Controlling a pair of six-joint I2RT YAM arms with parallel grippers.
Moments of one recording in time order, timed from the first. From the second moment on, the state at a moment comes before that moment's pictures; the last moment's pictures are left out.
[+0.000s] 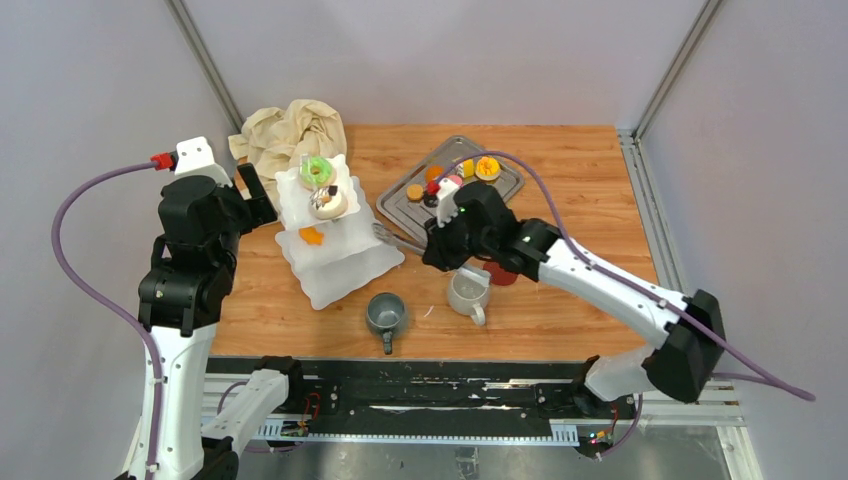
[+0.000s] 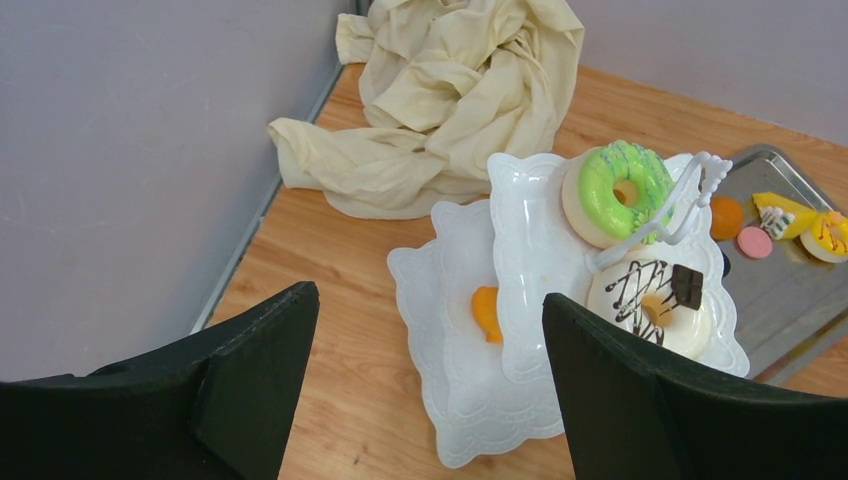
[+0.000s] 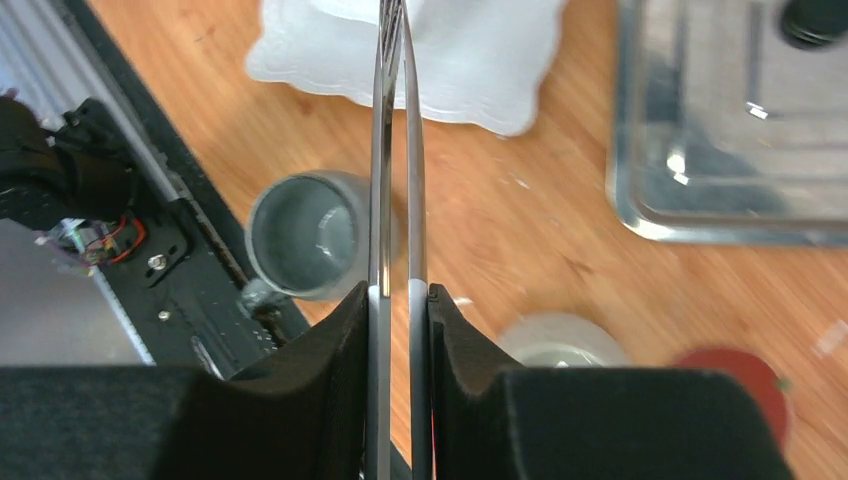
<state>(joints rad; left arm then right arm) -0.11 0.84 1.37 -0.84 -0.38 -0.20 0.90 1.44 1.24 -0.44 -0.18 0.18</state>
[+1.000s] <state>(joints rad) -0.11 0.84 1.37 -0.84 -0.39 -0.20 0.44 1.69 1.41 -0.54 0.04 0.11</state>
